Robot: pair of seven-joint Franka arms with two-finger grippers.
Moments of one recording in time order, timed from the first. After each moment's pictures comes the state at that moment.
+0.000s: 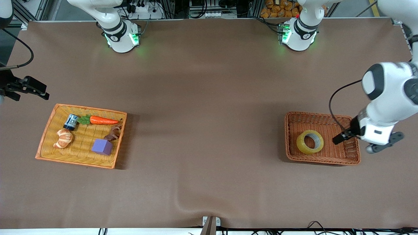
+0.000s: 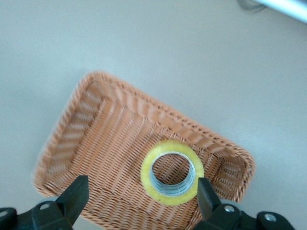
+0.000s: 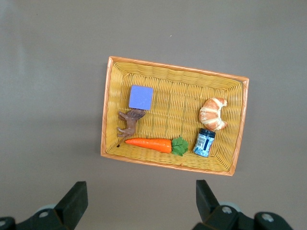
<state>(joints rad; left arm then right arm) 0.16 0.24 -0.17 -1.78 0.10 2.17 -0.42 -0.01 0.03 -0.05 -1.58 0.00 1.63 -0.08</state>
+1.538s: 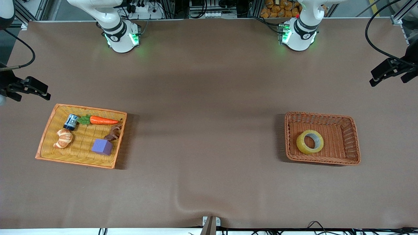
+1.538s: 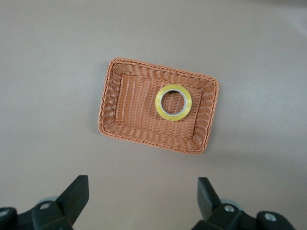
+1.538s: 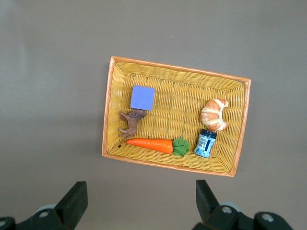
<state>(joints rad) 0.03 -0.05 -0.05 -1.56 0.03 1.59 -0.13 0.00 0.03 -0.05 -1.58 0.00 1.63 -0.08</state>
